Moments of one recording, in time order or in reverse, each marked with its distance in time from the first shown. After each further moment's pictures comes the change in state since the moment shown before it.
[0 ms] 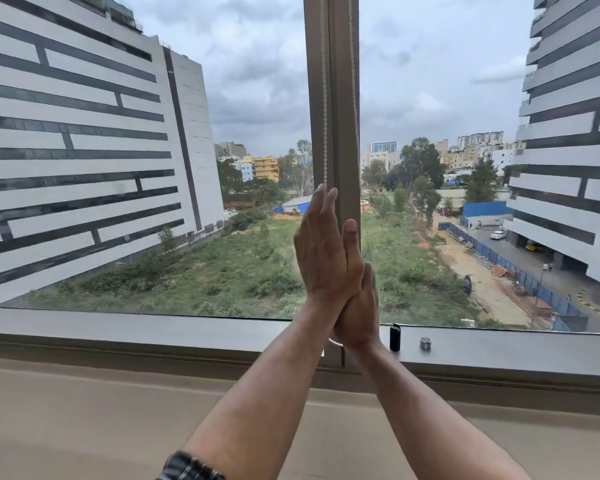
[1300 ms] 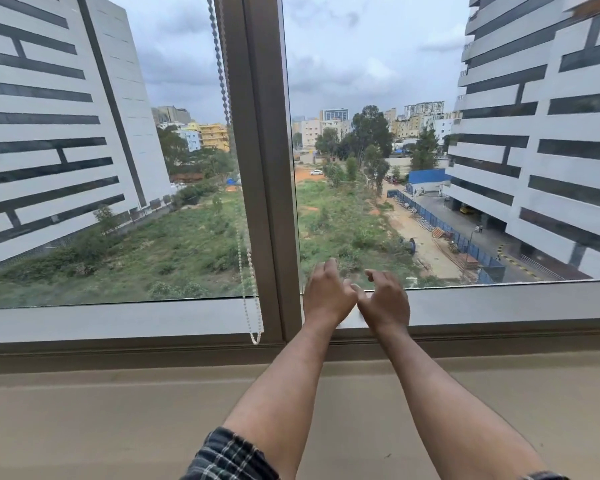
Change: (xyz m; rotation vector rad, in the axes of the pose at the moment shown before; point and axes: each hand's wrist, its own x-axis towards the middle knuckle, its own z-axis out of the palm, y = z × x) left_hand -0.125 -0.002 0.130 0.050 -0.802 -0.470; right_hand 0.011 0.146 -0.122 -0.595 -0.084 0.318
